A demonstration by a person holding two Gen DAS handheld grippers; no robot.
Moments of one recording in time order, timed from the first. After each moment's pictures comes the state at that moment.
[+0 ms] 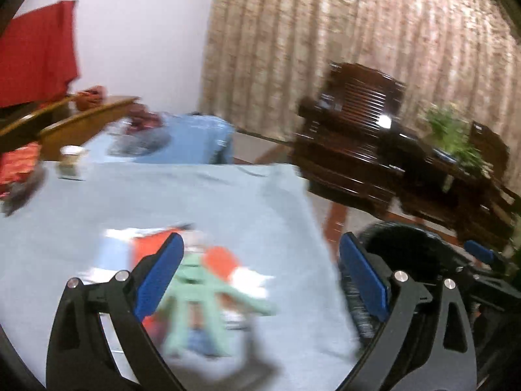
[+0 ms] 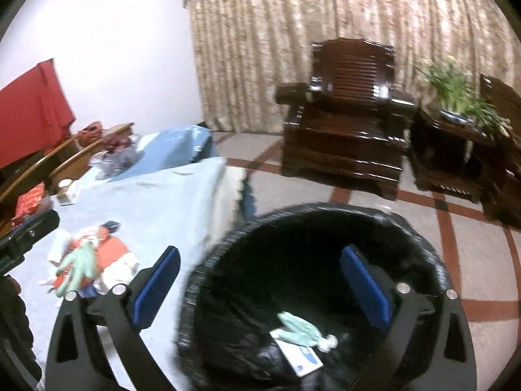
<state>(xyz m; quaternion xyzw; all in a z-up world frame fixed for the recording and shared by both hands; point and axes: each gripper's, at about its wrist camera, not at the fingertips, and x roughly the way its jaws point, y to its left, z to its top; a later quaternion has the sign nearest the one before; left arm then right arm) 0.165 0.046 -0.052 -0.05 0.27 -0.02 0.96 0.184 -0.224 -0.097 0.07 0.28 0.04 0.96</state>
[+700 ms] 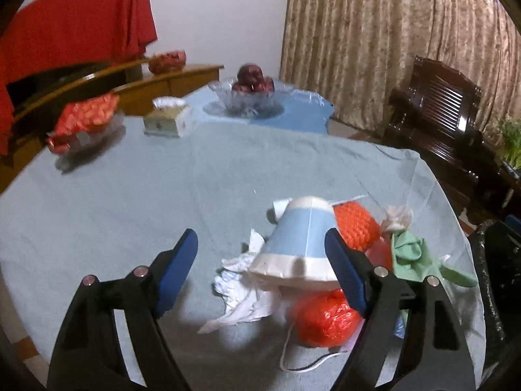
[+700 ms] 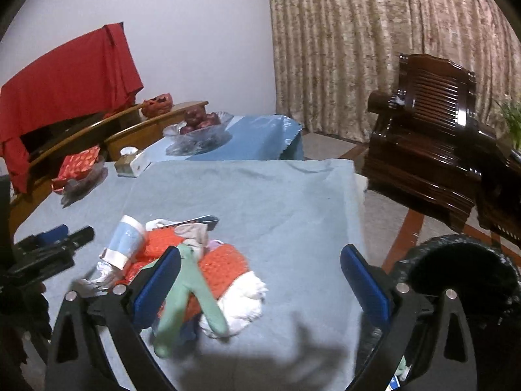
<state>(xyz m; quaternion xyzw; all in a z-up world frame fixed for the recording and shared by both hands) 0.178 0.225 -0.111 -0.07 0.33 0.11 0.94 0.227 -0.042 -0.116 0.01 0.28 0.17 0.95</state>
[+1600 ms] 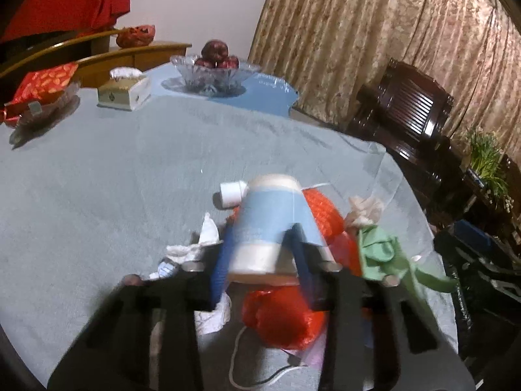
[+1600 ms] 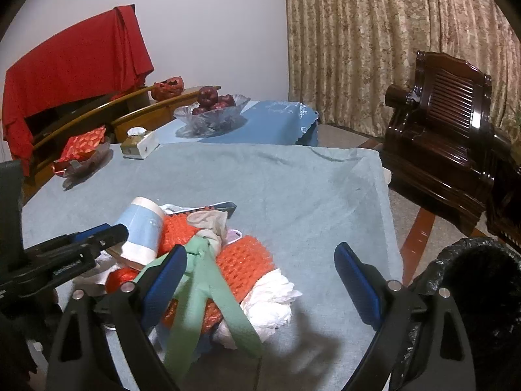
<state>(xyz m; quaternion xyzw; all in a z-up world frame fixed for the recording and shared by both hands) 0.197 0.215 -0.145 -0.13 0.34 0.01 0.93 0.234 -0.013 -0.133 -0.01 0.30 0.19 0.94</state>
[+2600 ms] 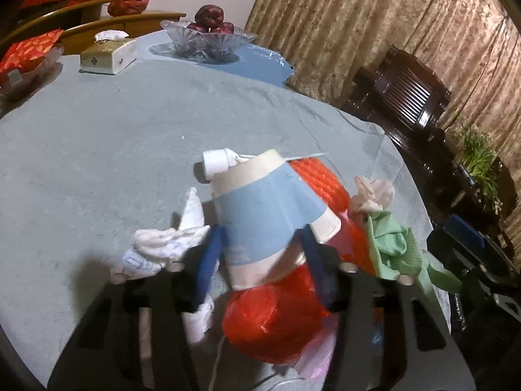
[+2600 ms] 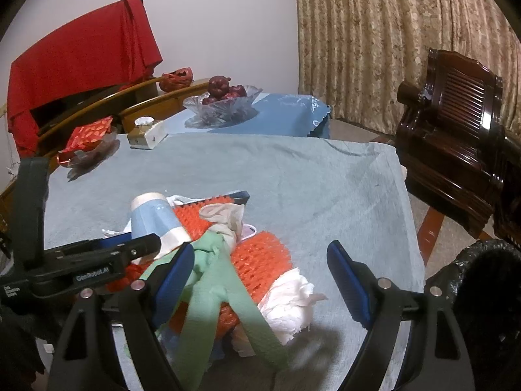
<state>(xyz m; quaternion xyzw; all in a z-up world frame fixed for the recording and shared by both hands) 0.226 0.219 -0.179 -0.17 0.39 -0.02 0.91 0.238 -0.007 -0.145 -0.01 0.31 0.20 0.93</state>
